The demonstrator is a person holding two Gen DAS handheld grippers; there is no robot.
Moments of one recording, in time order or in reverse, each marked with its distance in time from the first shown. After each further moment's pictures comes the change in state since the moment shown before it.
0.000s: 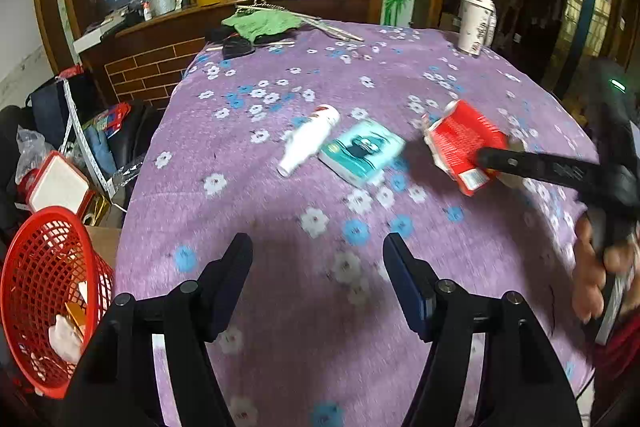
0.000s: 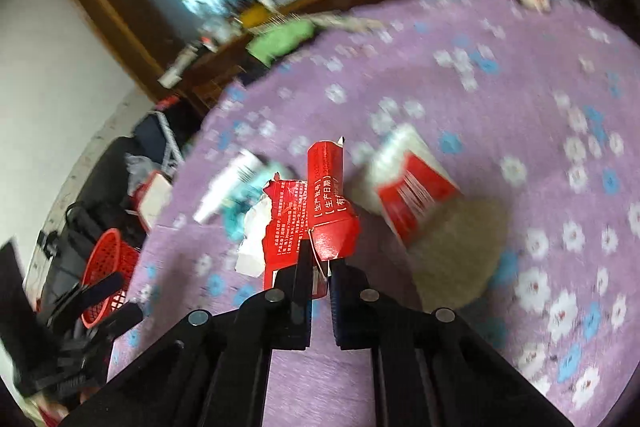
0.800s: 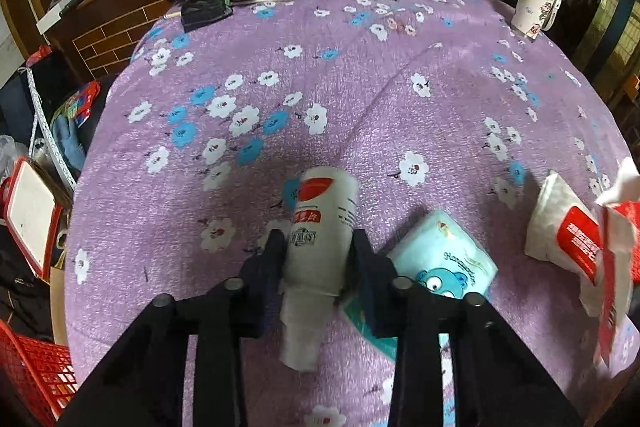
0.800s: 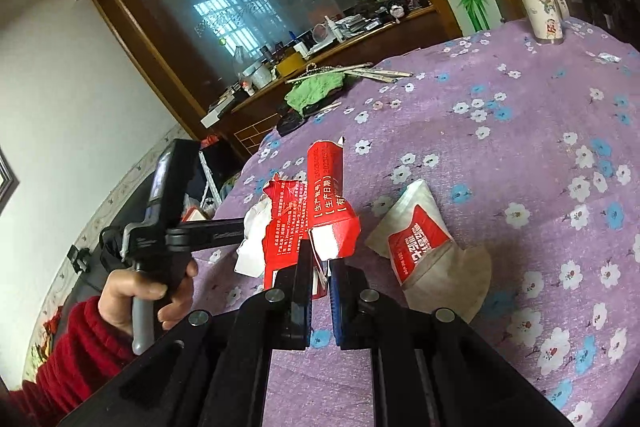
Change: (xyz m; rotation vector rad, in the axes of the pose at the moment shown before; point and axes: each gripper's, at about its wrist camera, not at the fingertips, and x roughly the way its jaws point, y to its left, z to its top) left arm 0.156 0.006 0.102 -0.018 0.206 0.020; right arm -0.024 -0.016 0.000 -0.006 -0.150 0.132
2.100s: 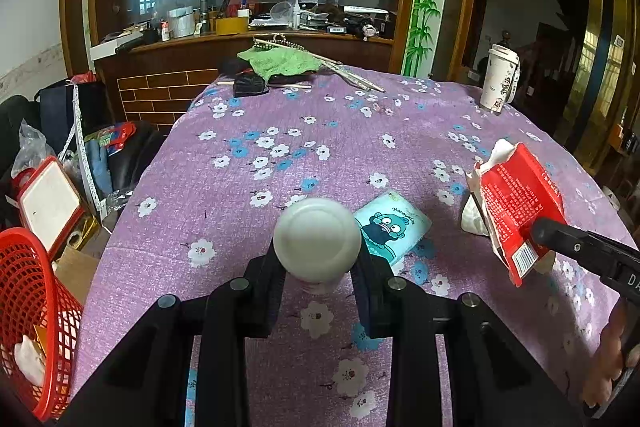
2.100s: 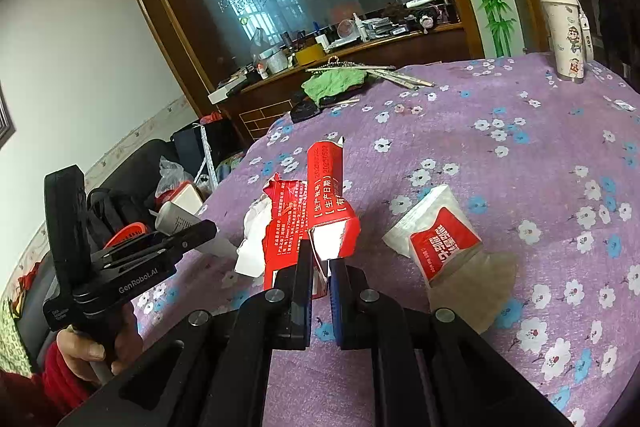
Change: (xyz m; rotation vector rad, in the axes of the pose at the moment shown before) left arm -0.098 0.001 -0.099 -0.075 -0.390 -0.010; right arm 0.008 0.027 -0.010 -0.156 0.019 -0.036
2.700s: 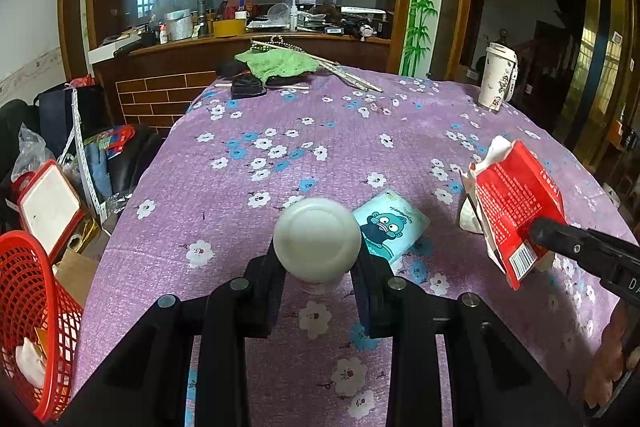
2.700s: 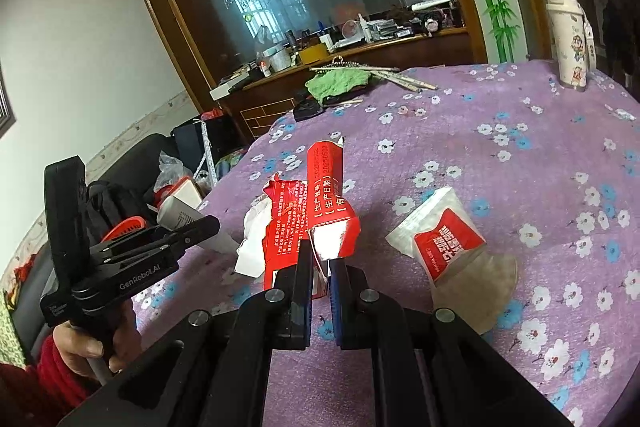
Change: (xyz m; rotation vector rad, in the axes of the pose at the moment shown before) left arm 0.000 -0.003 -0.001 0.018 -0.002 -0.002; right arm 0.000 0.008 -0.001 -0.034 -0.002 -0.017
